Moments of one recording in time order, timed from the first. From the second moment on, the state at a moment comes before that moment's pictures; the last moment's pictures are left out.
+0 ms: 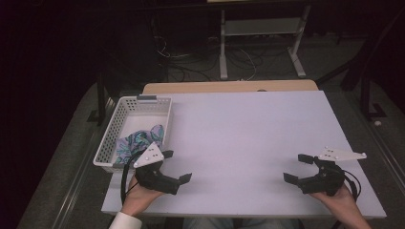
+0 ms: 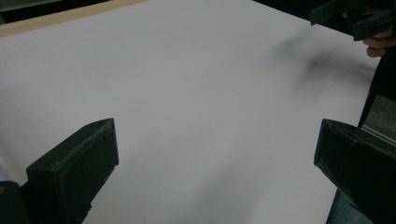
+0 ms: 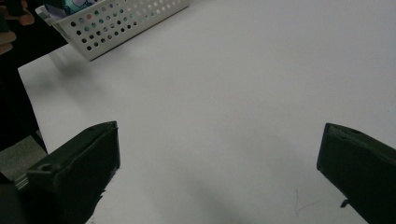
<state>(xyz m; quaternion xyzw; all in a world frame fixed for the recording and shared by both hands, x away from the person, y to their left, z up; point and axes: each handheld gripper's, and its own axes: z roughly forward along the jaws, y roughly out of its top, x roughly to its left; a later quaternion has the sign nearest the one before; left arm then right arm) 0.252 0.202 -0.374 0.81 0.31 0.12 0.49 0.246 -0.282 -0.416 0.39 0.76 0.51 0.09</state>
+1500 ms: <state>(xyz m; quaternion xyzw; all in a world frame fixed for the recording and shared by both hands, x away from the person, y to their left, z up) 0.244 0.263 -0.306 0.81 0.33 0.14 0.47 0.248 -0.283 -0.418 0.40 0.76 0.51 0.09</state>
